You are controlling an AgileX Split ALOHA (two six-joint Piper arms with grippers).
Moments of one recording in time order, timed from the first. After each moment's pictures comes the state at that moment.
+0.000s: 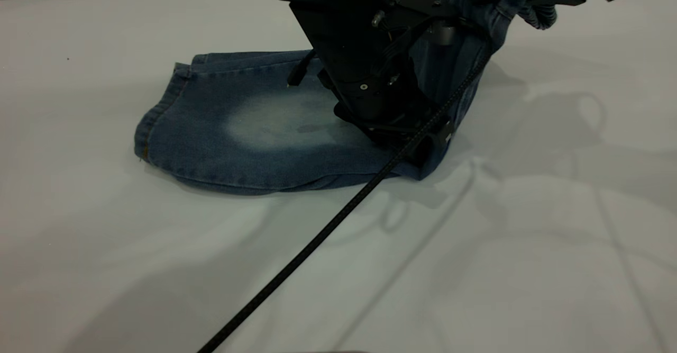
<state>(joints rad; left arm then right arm) -0.74 2.32 -1.45 -0.21 0.32 0.23 0.07 1.83 -0.88 1.58 0.72 -1.37</state>
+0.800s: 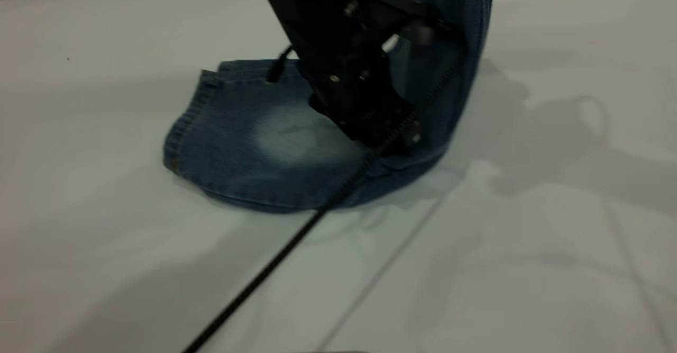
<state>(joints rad) -0.72 2.28 -1.42 -0.13 0.36 0.25 0.07 1.68 -0.88 1.51 0.74 -1.41</state>
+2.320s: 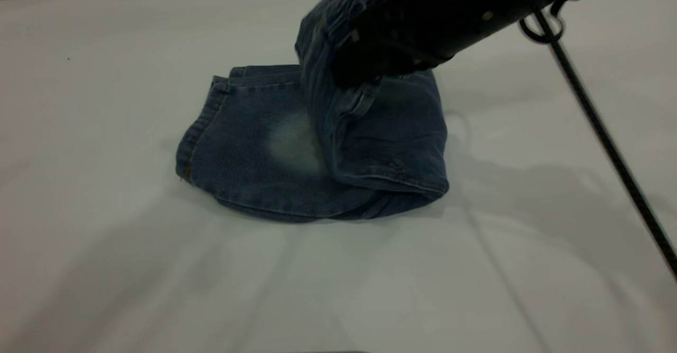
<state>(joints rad) -0.50 1.43 -1.41 -0.15 0.58 0.25 0.43 2.02 -0.99 1.80 0.55 -1.73</state>
